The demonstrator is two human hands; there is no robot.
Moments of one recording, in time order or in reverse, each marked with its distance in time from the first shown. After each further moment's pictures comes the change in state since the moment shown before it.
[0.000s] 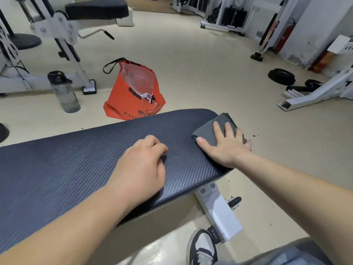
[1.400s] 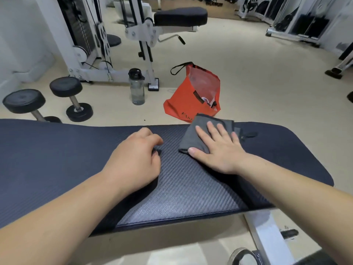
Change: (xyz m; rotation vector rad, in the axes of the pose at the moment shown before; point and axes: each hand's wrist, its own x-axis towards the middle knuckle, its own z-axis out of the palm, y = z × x) left_hand -0.074 -0.119 -0.103 0.079 0.110 -0.318; right_hand -0.033 -0.189 0.023 -0.215 -0.057 -0.632
